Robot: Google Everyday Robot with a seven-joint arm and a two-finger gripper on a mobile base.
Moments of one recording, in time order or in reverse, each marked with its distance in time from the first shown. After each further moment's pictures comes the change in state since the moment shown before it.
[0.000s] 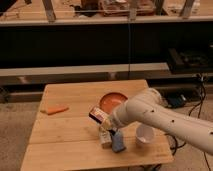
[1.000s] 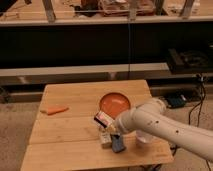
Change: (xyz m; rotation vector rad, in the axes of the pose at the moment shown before) arm -0.029 0.016 0.014 -0.039 0.026 0.007
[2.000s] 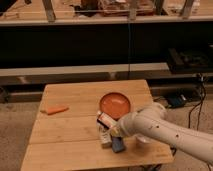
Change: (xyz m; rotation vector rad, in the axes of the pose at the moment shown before) arm -0.019 0.012 0.014 -0.026 -0.008 -0.018
